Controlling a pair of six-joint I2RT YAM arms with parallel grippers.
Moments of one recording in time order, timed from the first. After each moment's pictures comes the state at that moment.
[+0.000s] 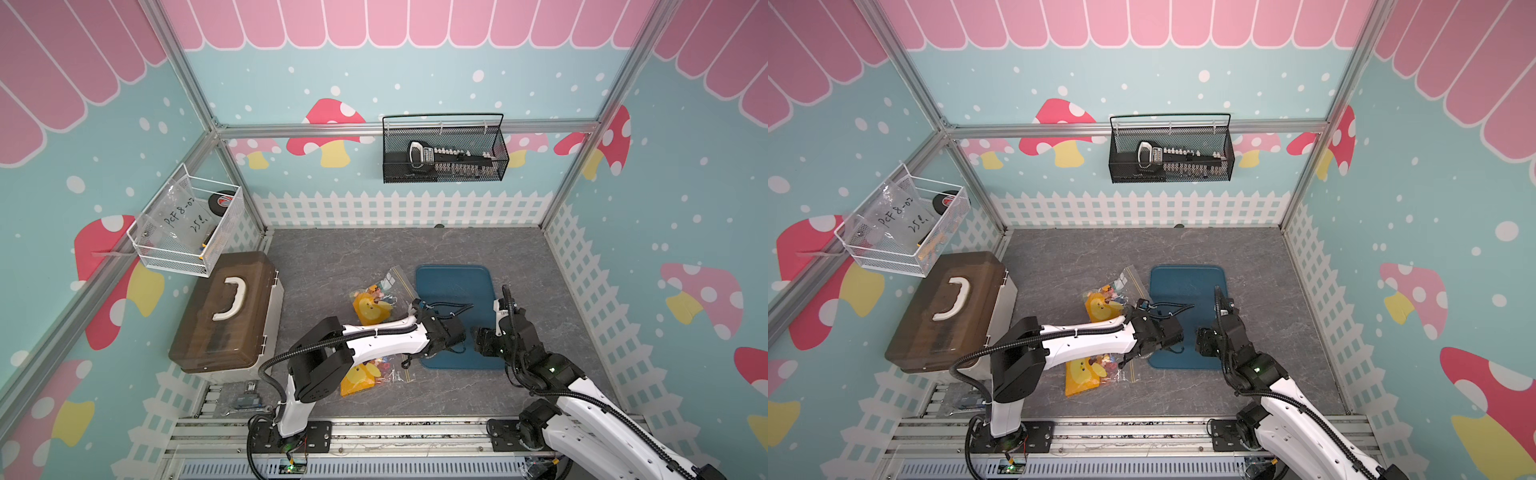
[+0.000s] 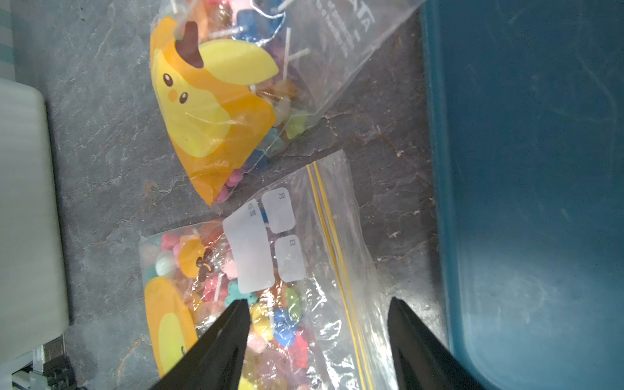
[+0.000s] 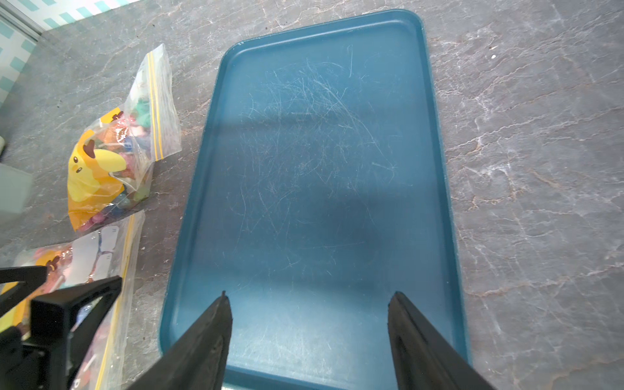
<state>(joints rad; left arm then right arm) -1.12 1.99 1.51 -1.15 -0.55 -0.99 0.53 0.71 0.48 -0.50 0.19 0.49</state>
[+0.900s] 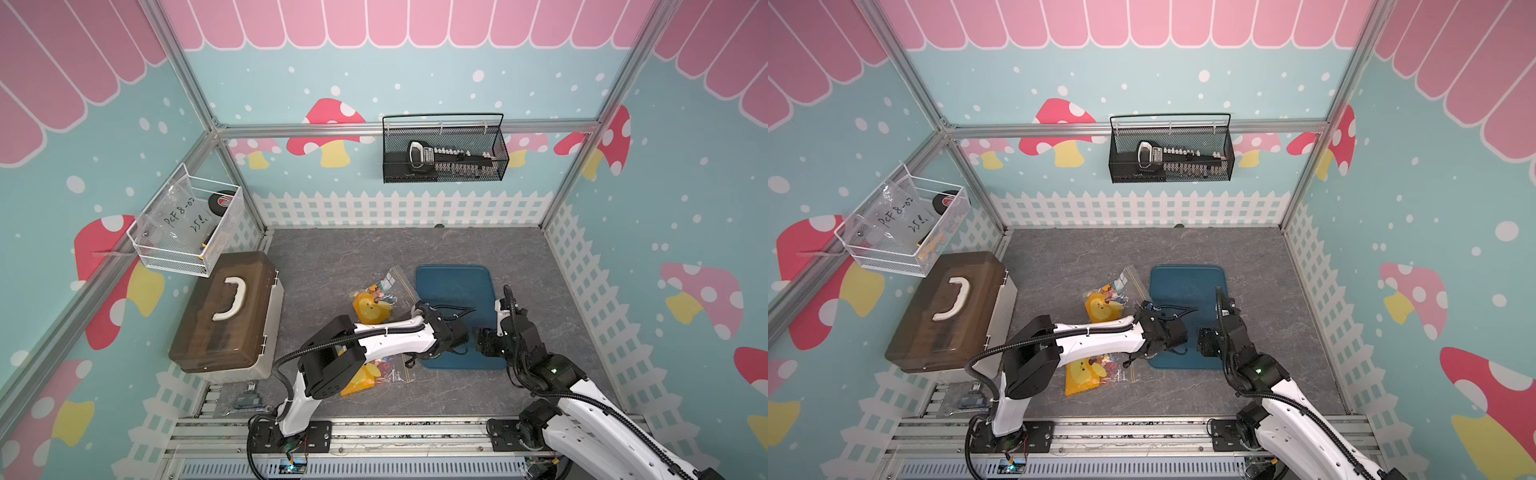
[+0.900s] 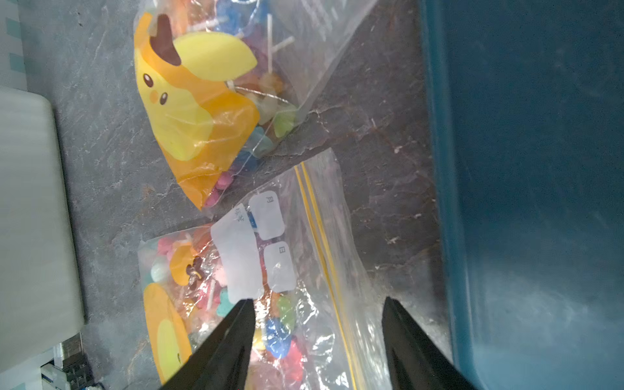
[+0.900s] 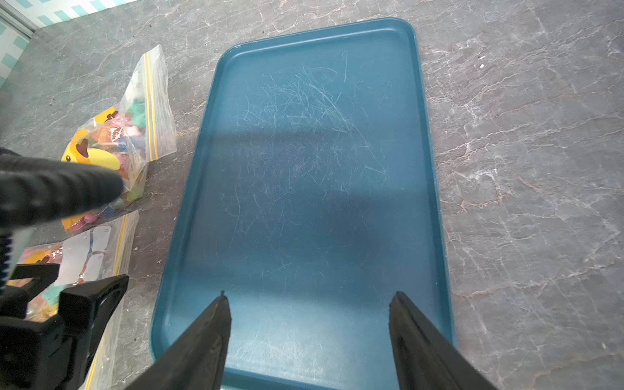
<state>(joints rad) -1.12 2.08 1.56 -1.18 -0.55 -0.97 0.52 0.68 0.48 -0.51 0.20 0.47</state>
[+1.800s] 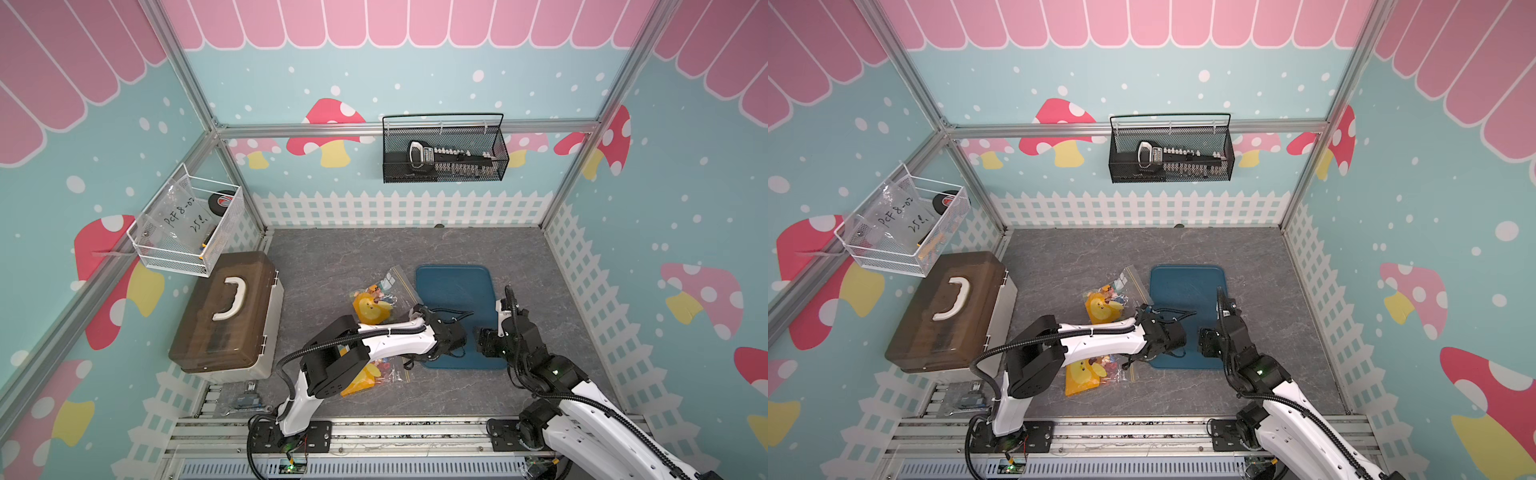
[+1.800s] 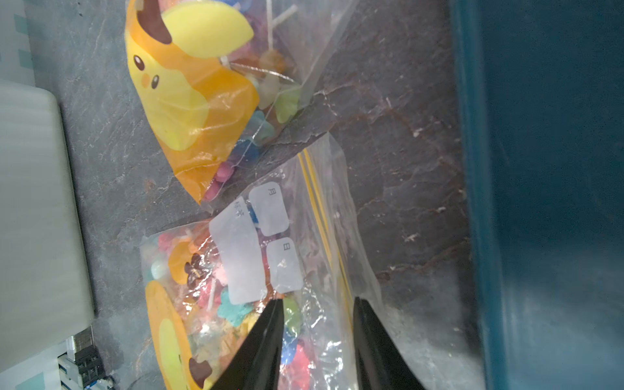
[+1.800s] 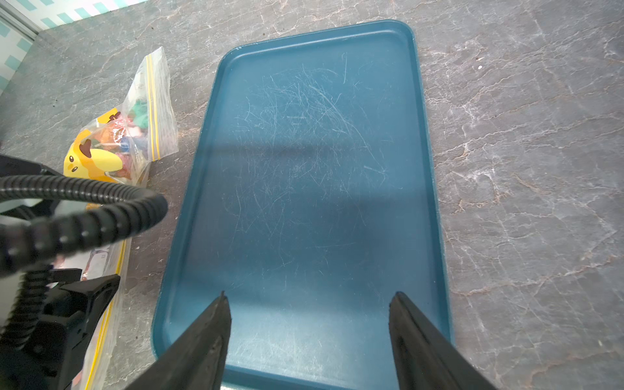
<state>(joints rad) -1.12 2.09 1.53 -1.19 -0.55 -0.97 0.52 0.67 0.48 -0.52 0.20 0.47</state>
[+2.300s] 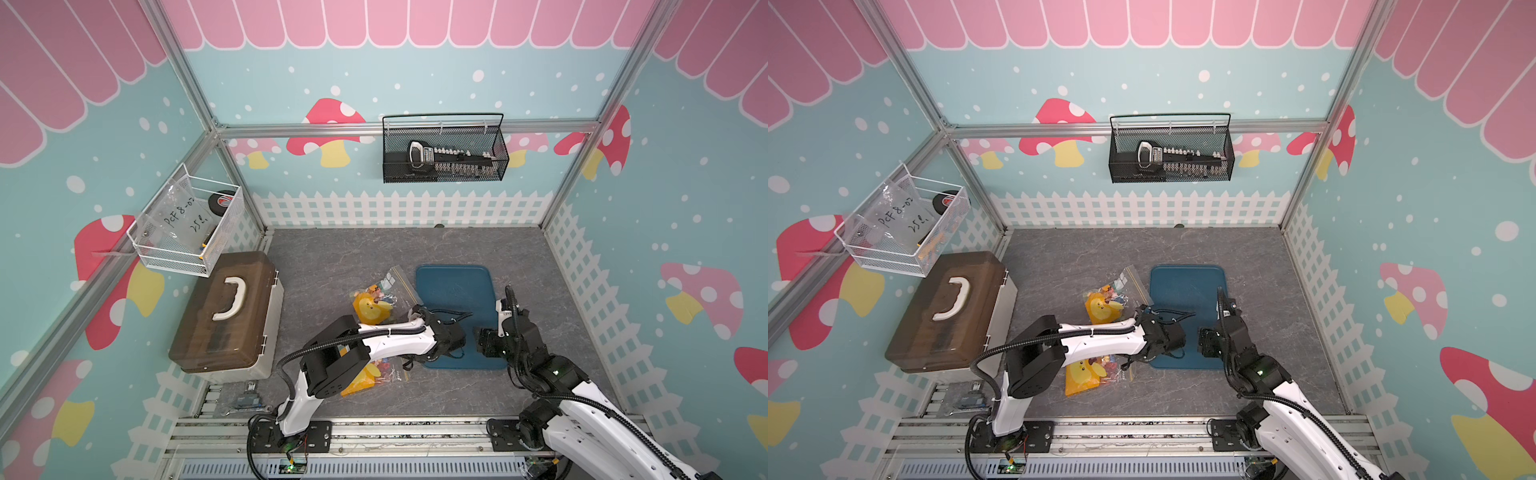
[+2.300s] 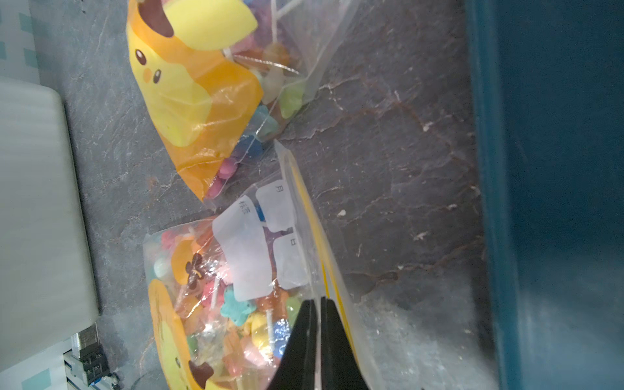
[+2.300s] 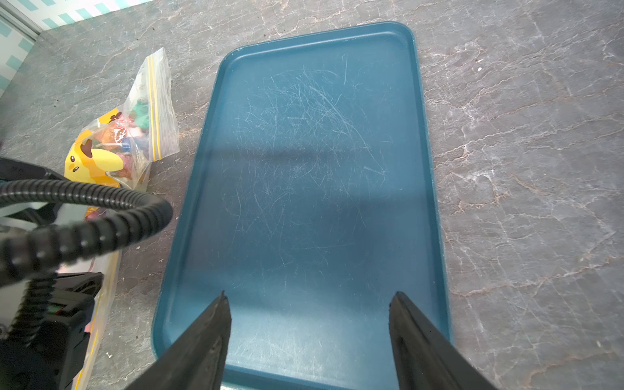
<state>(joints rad) -1.12 2.09 1.52 -1.19 -0.55 -0.97 0.52 0.67 0.48 -0.52 0.20 0.46</state>
